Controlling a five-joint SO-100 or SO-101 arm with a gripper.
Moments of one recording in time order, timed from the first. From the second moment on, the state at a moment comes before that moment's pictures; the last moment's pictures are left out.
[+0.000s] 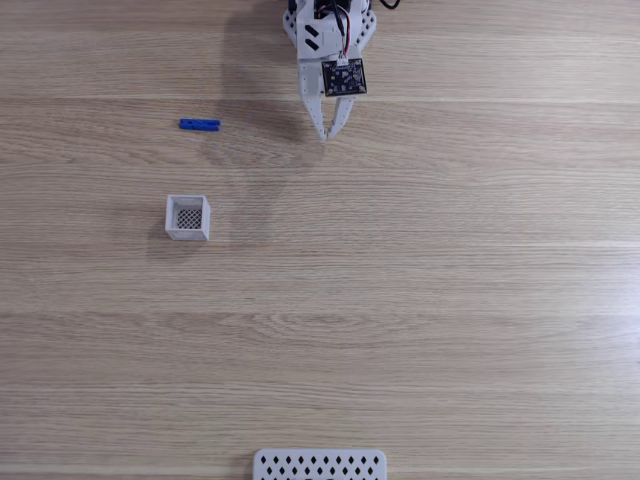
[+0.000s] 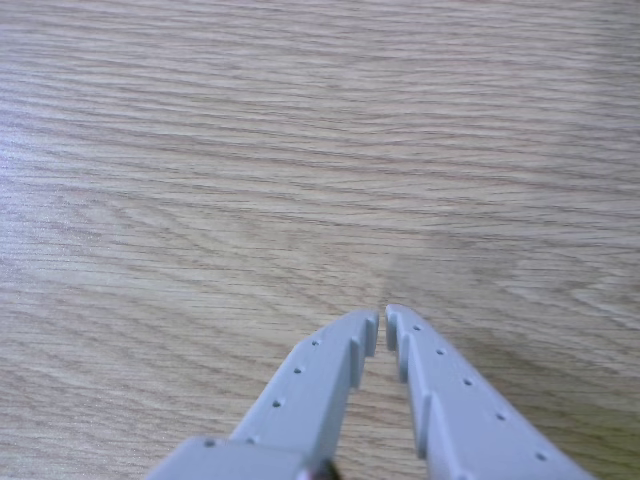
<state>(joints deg) -0.3 192.7 178.9 78.5 -94.4</state>
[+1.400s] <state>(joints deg) -1.5 192.5 178.9 78.5 -94.4</state>
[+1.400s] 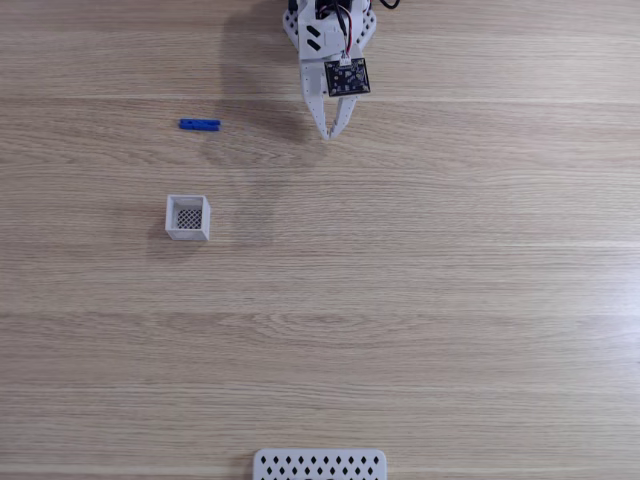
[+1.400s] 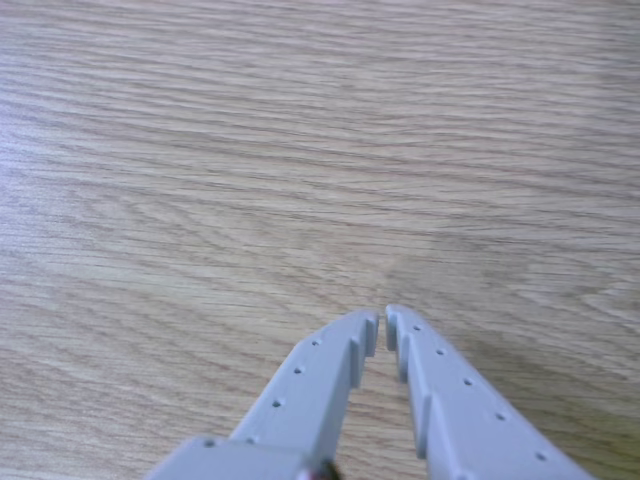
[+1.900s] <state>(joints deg) 7.3 165.2 166.7 76.6 -94.4</state>
